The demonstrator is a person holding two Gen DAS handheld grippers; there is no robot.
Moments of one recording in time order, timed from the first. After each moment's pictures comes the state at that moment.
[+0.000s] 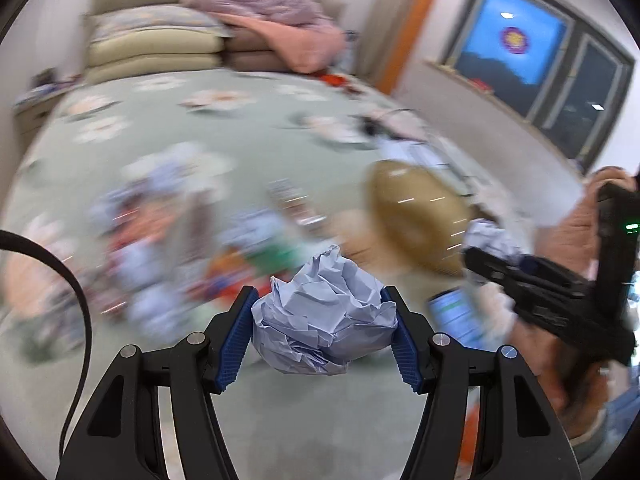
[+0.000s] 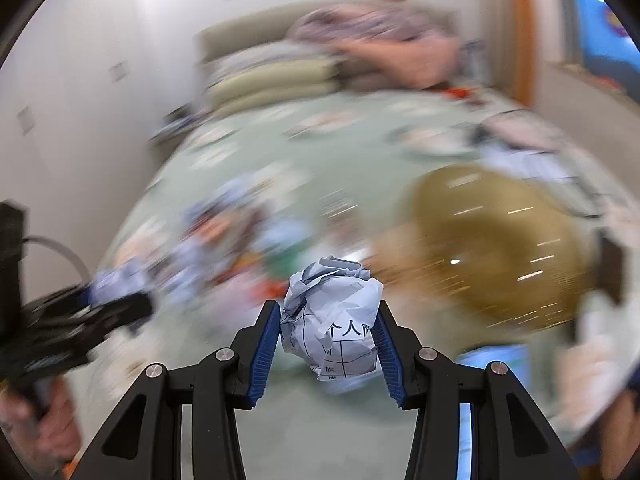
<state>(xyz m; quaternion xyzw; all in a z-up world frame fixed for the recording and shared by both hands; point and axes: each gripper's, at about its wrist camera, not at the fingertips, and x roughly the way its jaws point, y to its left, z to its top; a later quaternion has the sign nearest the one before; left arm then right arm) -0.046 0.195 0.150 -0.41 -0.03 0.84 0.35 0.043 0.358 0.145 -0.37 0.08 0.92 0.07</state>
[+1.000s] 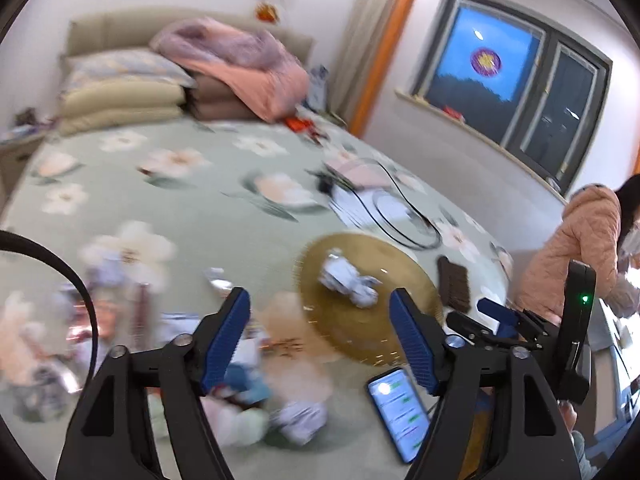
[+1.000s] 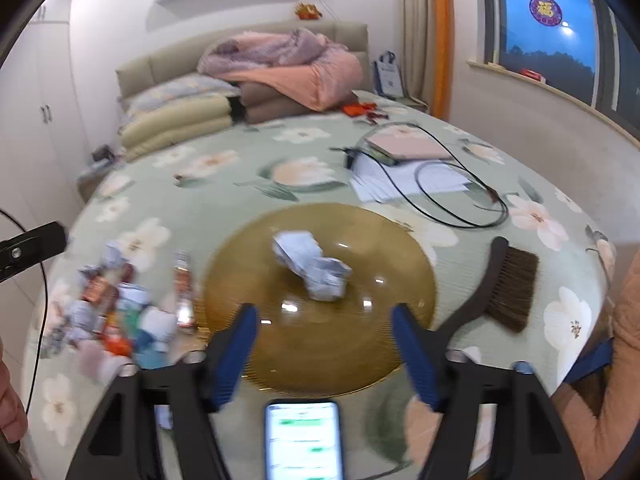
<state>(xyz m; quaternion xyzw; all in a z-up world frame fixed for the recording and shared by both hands) -0.044 0.231 0.235 -0.33 -0.04 0.87 0.35 0.064 0.494 0.178 -0.35 0.09 0.92 0.16</state>
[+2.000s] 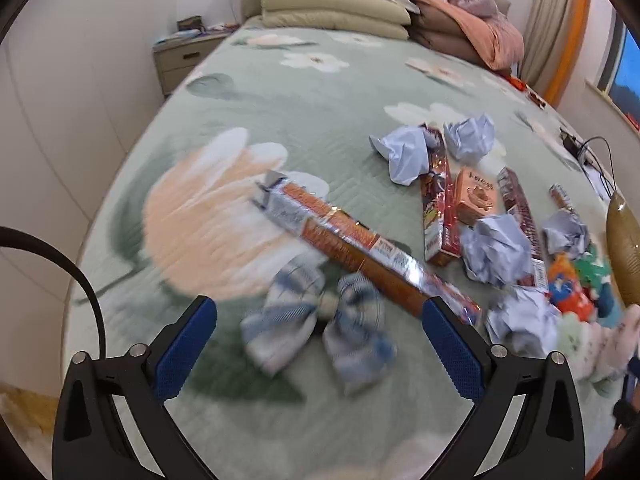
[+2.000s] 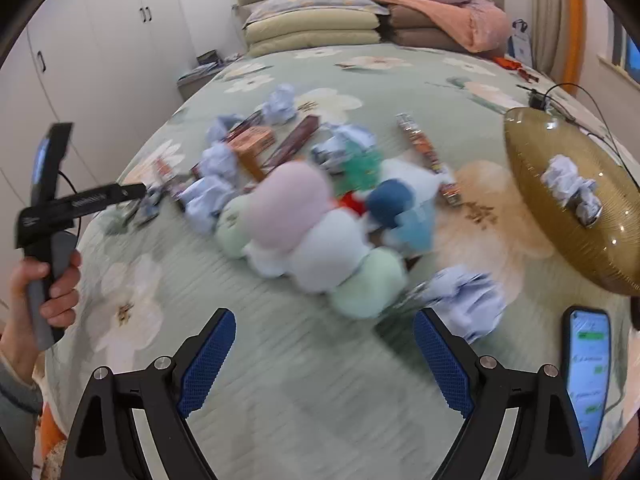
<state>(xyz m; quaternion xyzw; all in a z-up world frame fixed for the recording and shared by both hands) -0.162 -0.009 0.026 -0.46 -0.01 0.88 0.07 0.013 0.277 0.056 -0.45 0.05 0.89 -0.02</state>
